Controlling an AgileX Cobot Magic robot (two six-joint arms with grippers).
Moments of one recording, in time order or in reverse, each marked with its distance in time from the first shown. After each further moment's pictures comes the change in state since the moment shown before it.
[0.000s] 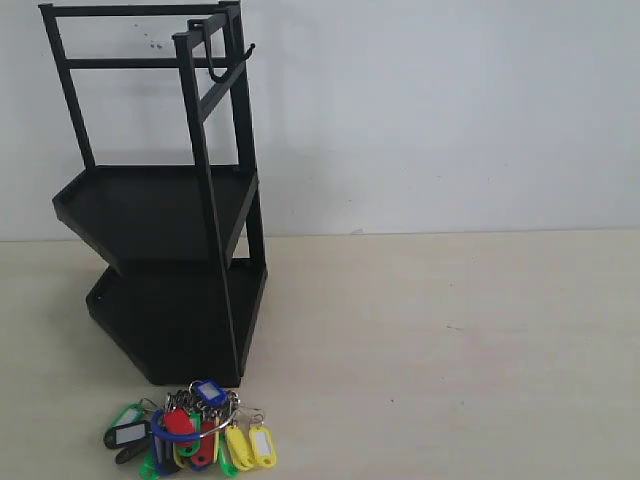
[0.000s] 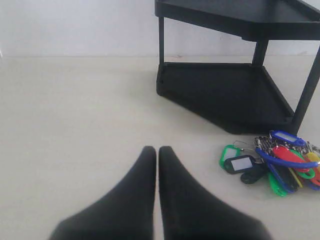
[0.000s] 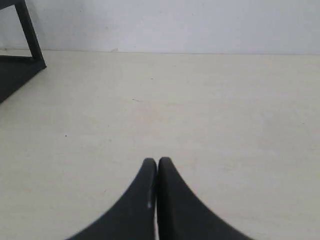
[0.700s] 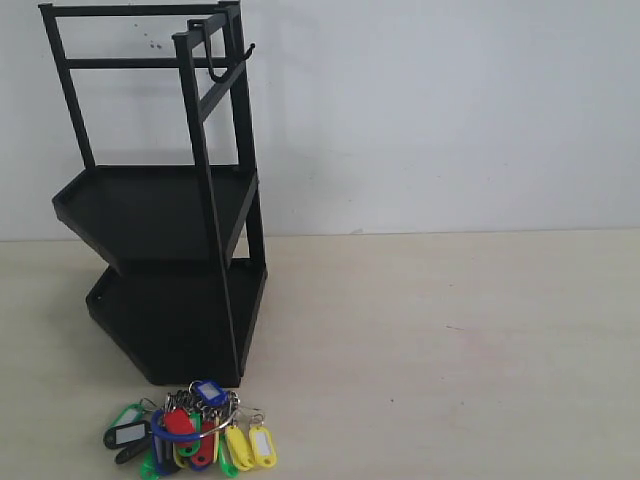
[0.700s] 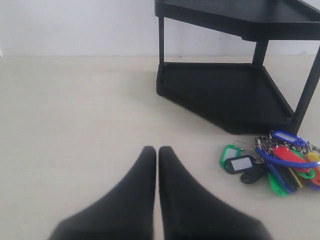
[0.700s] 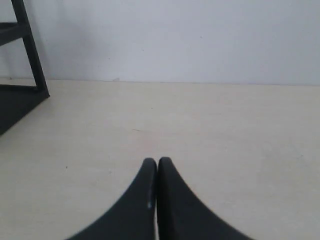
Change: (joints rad) left arm 0.000 0.000 0.000 0.000 0.000 0.000; right arm 0.000 0.000 0.000 0.000 -0.102 -0.002
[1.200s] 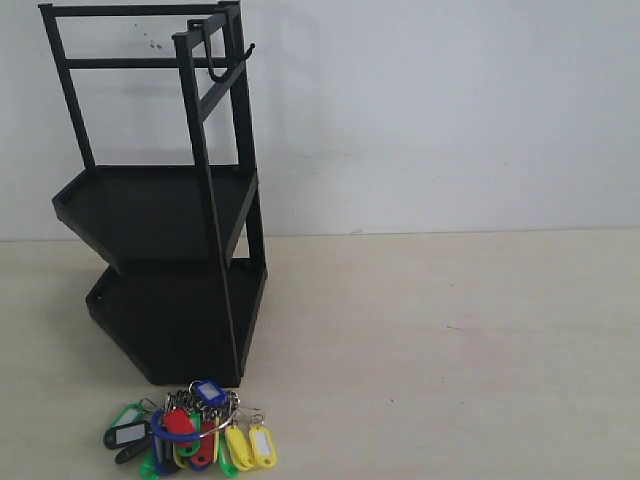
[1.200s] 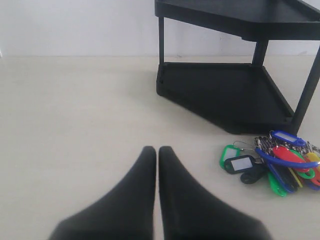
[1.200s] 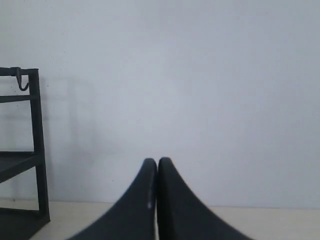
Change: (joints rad) left arm 0.000 0.000 0.000 0.000 0.000 0.000; right arm 0.000 0.000 -0.014 0.000 -0.409 0.000
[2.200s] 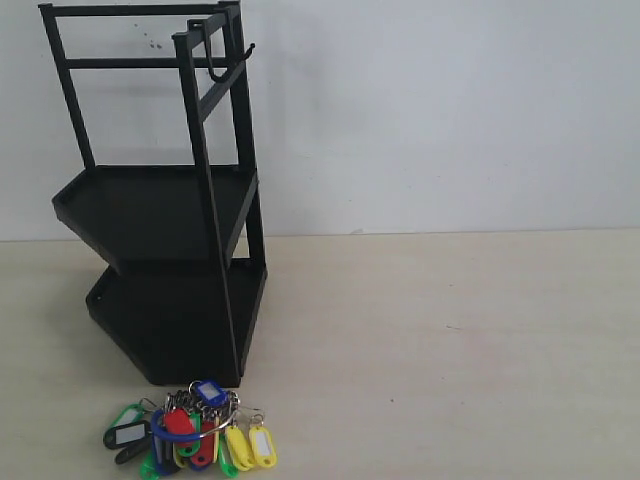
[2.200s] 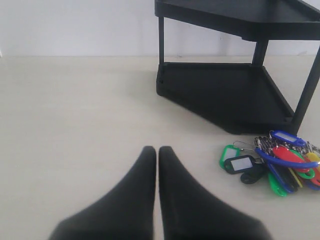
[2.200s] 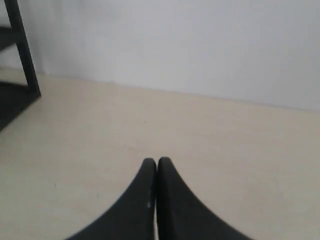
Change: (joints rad) left arm 0.000 0.000 0.000 0.000 0.000 0.000; right arm -0.002 0.528 -0.411 0.000 0.473 -0.123
